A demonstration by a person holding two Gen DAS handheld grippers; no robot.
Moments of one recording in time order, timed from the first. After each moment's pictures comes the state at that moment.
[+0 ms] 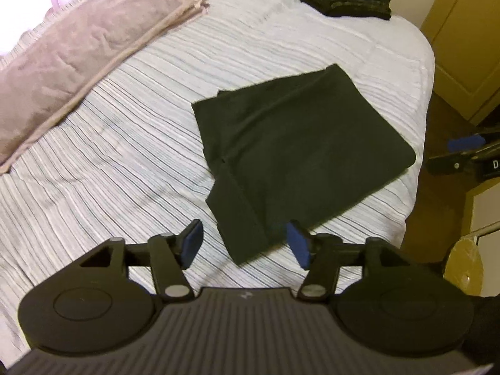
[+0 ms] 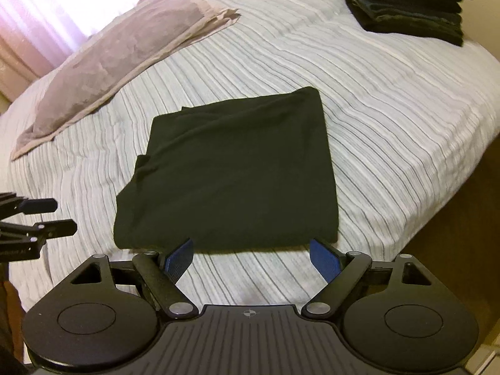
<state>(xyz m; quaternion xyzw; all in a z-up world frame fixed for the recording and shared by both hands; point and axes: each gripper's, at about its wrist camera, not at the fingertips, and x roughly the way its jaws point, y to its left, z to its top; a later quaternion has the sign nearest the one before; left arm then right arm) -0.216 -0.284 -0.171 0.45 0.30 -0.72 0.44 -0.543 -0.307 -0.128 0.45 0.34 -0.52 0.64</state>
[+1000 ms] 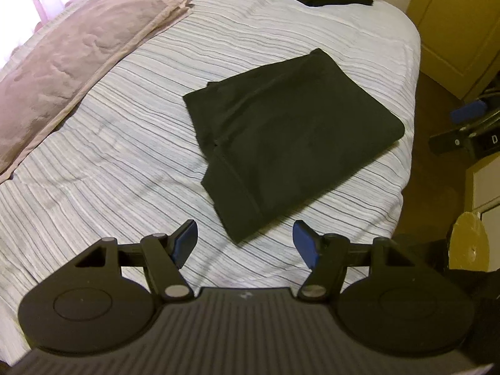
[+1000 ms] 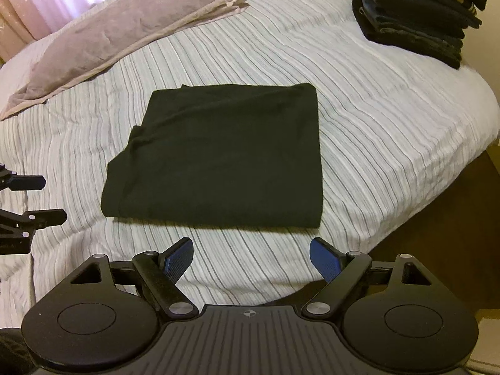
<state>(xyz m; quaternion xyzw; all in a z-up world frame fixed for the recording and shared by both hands) -0.216 -0.257 -0.175 0.47 0.27 -0.73 0.42 -0.526 -0.285 -0.121 0.40 0.41 -0.52 0.63</state>
